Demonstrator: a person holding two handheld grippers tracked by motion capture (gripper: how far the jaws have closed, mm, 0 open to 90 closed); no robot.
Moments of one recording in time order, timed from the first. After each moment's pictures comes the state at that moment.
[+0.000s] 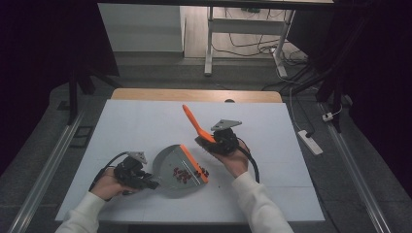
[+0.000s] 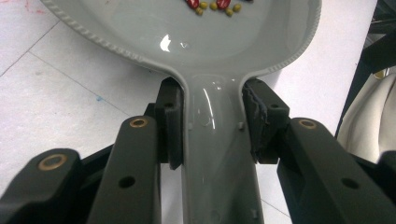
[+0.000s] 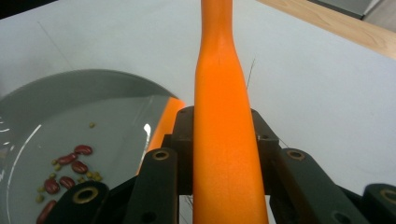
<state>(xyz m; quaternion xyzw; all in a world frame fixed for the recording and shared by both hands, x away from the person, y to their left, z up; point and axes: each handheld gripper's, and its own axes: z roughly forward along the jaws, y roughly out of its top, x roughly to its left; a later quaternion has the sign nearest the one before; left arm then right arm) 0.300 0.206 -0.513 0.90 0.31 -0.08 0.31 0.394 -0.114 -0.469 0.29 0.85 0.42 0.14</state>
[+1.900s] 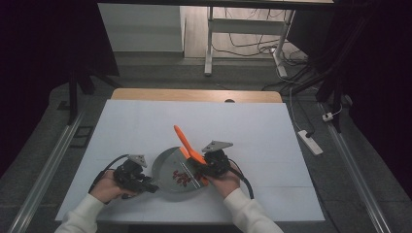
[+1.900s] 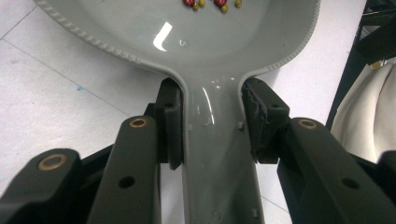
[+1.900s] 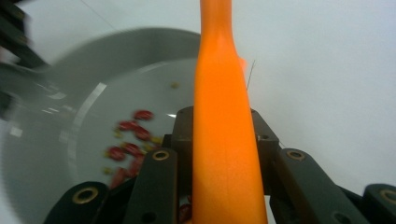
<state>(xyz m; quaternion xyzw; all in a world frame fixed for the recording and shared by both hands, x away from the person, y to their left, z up) 0.293 0.205 -0.513 0.90 0.30 -0.08 0.30 0.339 -0.091 -0.501 0.31 0.85 0.41 0.09</state>
